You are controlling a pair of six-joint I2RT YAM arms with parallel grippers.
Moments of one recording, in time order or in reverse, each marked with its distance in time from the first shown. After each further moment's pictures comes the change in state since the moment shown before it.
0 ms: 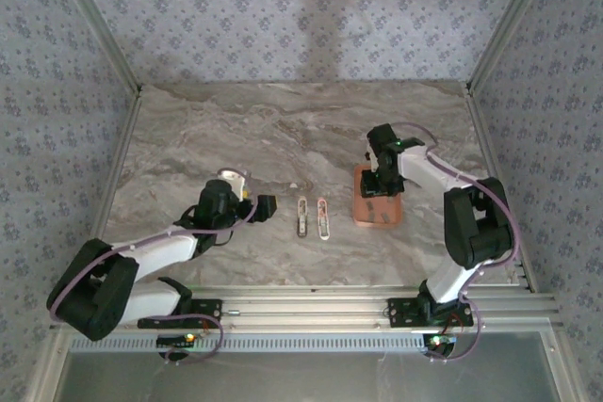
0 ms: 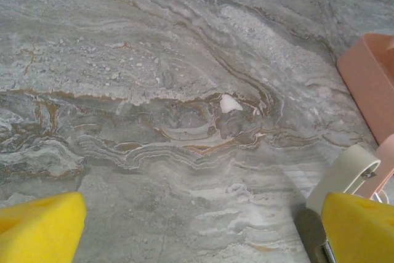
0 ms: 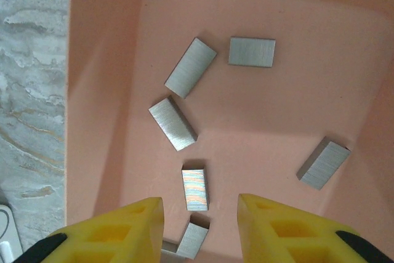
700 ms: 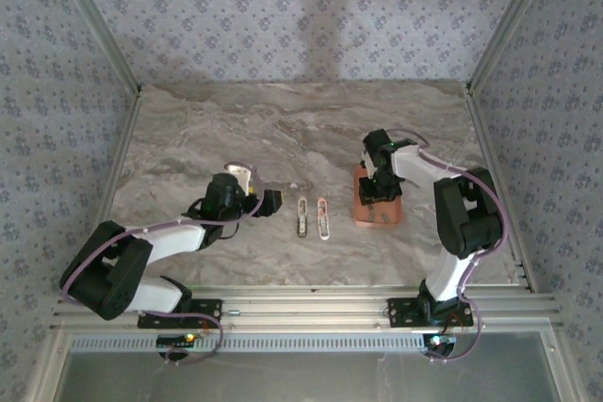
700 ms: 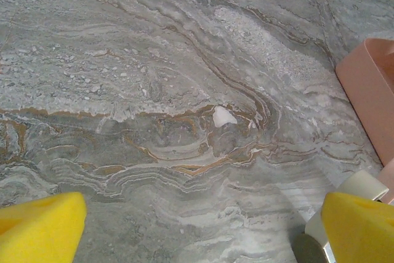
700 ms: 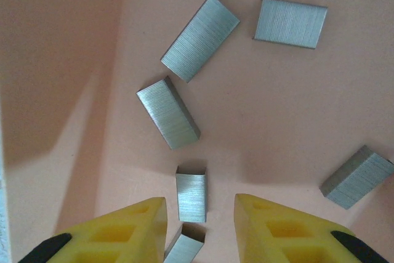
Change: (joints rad) left arm -0.002 0.117 0.058 0.054 0.023 -0.017; right arm 0.009 0.085 0.000 -0.011 -0.015 -0.073
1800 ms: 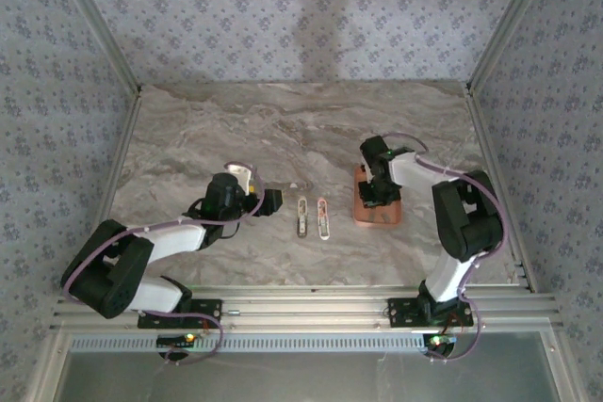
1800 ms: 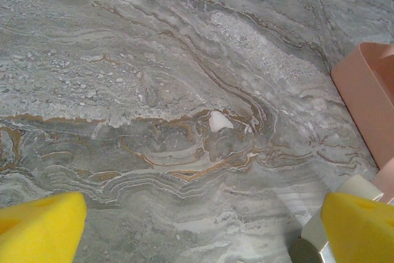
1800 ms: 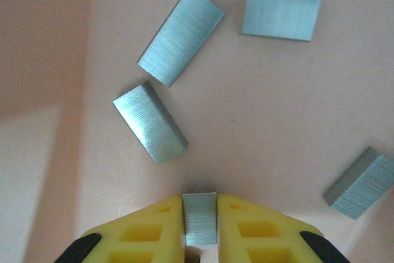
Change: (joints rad) left arm -0.001 0.008 0.000 0.023 0.007 -0.002; right arm 0.028 -0.042 -0.089 0.111 0.076 0.074
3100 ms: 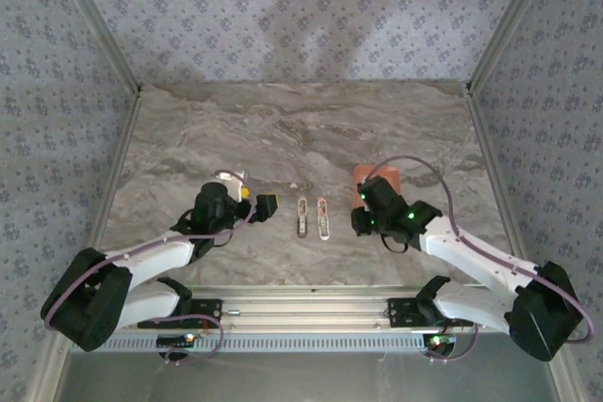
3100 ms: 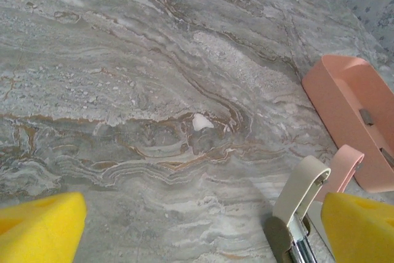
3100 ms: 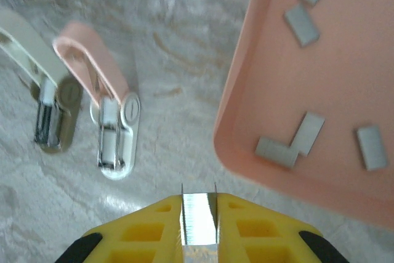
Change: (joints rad) left arm -0.006 -0.196 -0.099 -0.010 -0.004 0.000; right arm 0.358 -0.651 -0.376 0.132 0.073 0.339
